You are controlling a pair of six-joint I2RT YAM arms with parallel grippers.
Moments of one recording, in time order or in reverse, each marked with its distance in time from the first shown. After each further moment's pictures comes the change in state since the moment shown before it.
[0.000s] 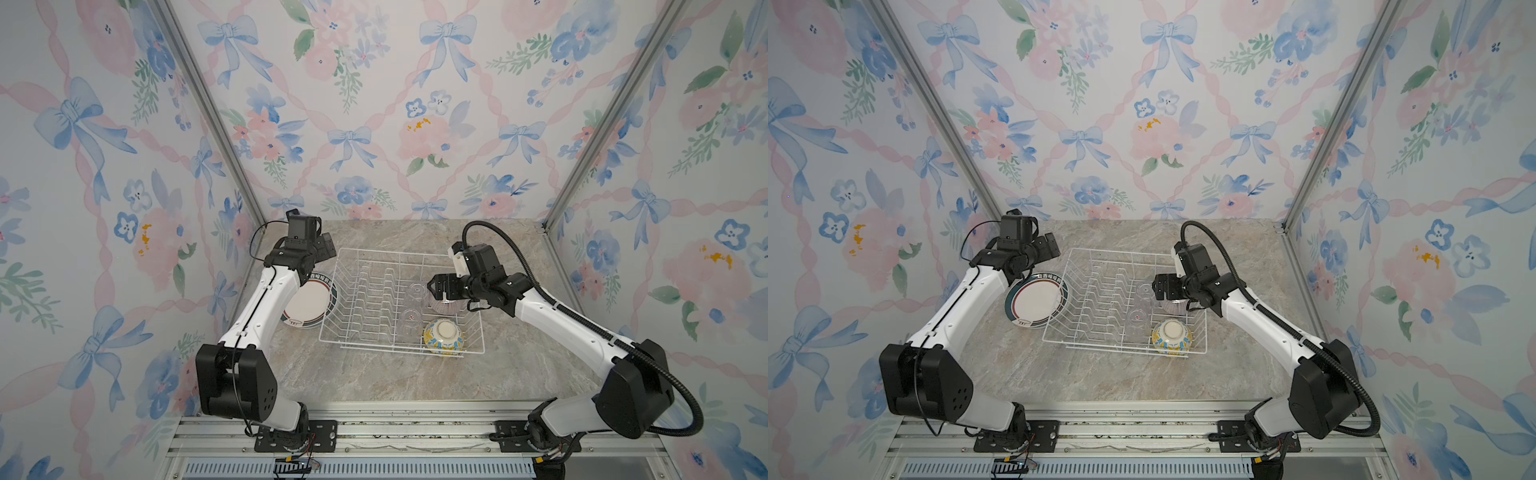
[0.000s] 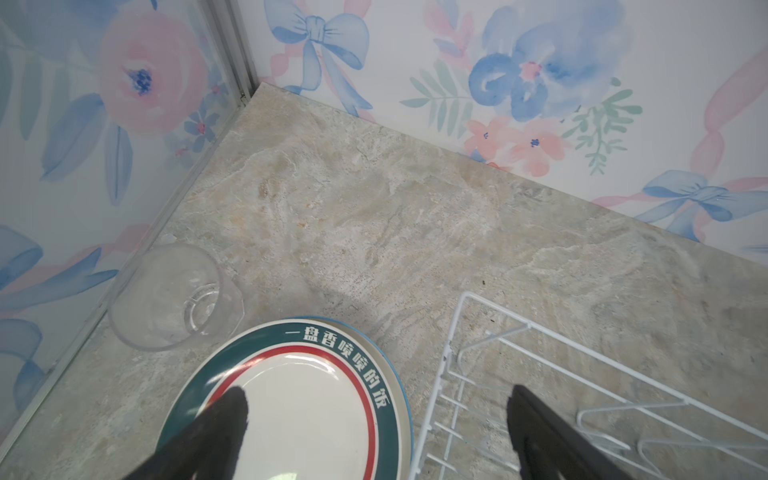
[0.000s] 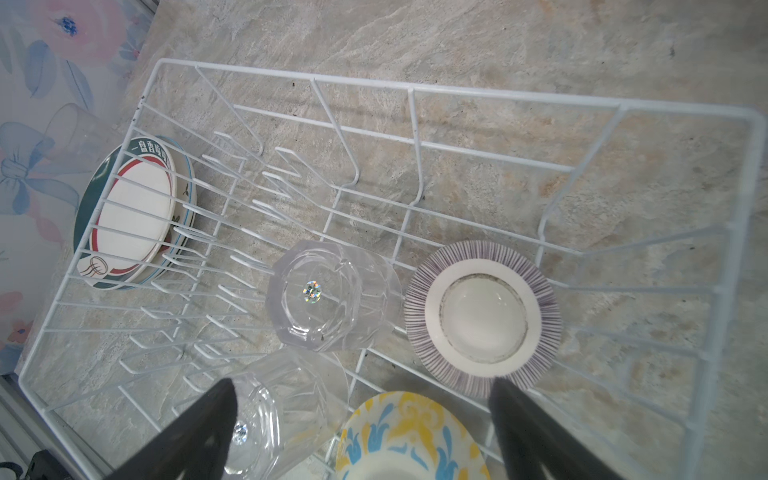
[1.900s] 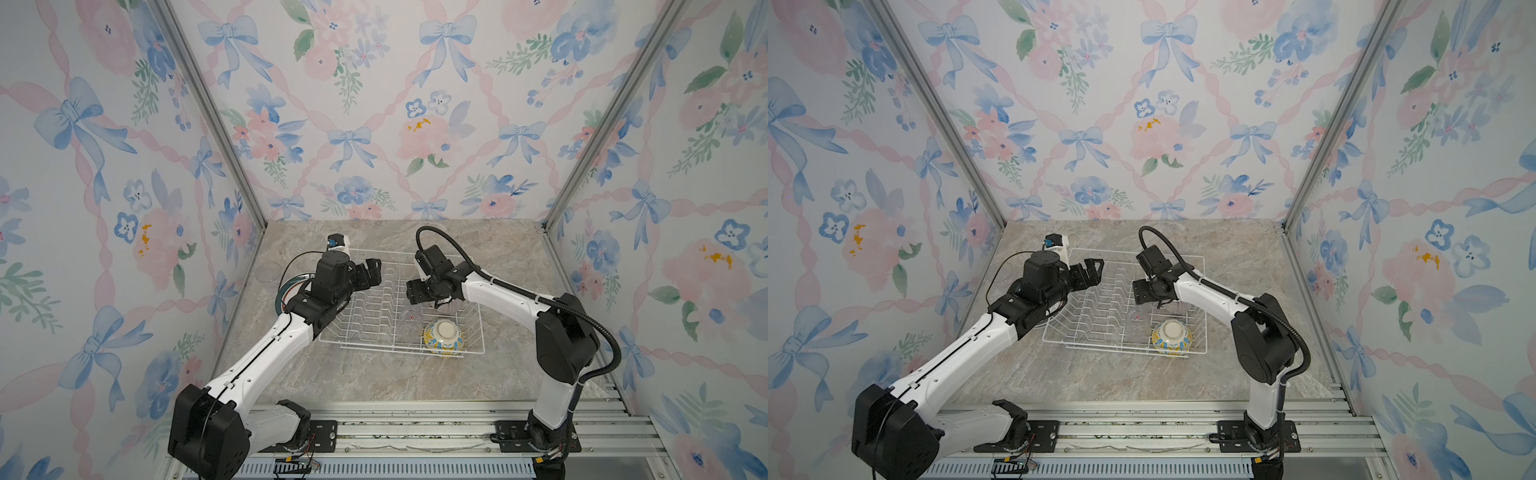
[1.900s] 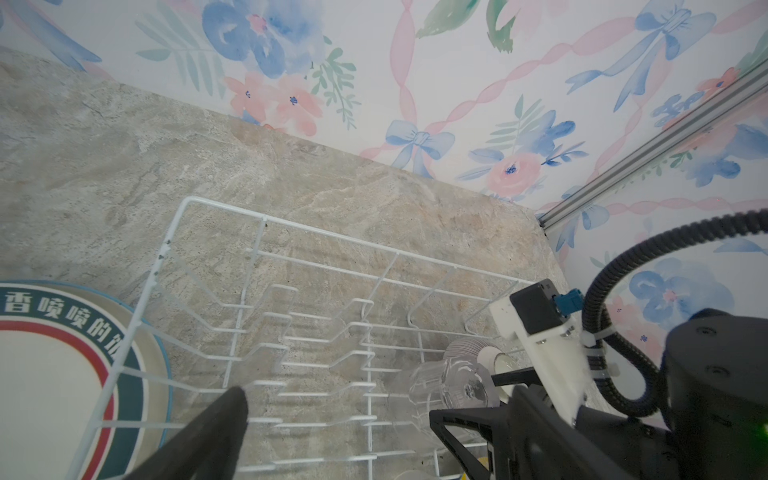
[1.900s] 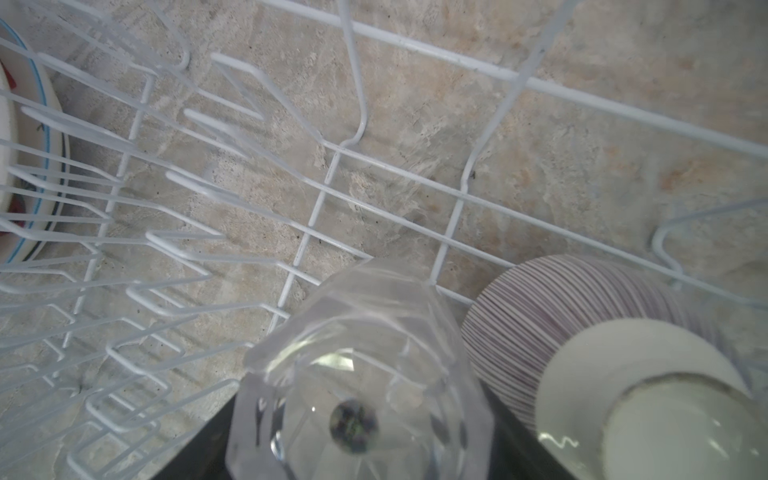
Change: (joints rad) left arm -0.308 -0.253 -0.352 0.345 0.156 -0.144; right arm 0.117 0.396 0.280 -0.106 0.128 -0.006
